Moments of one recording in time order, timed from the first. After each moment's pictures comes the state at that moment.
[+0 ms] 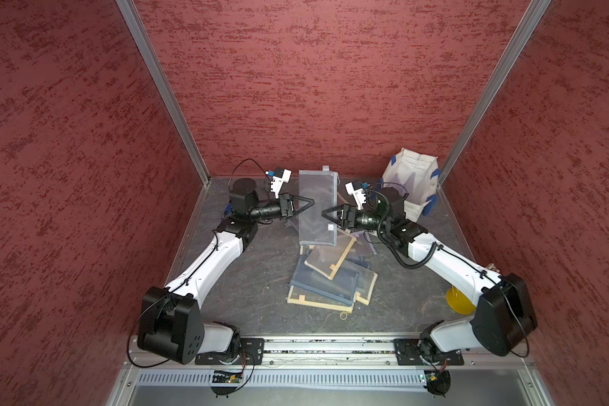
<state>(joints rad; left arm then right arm) -0.27 1.36 1.05 0.24 1.05 -0.94 0.49 1.44 1.08 0.12 -0.74 0.82</state>
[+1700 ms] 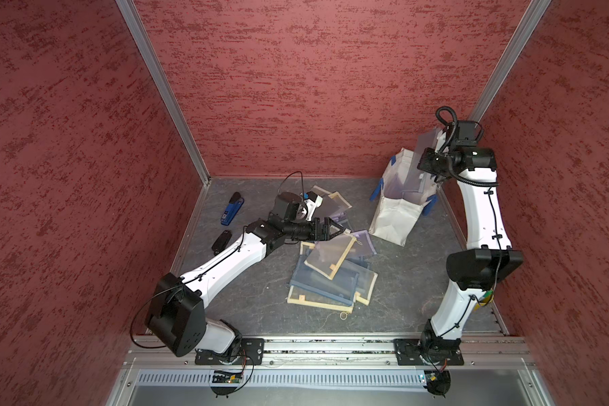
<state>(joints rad) -0.58 1.45 1.13 -0.27 0.59 -0.63 -0.08 1.92 2.31 -1.13 -0.05 0.28</state>
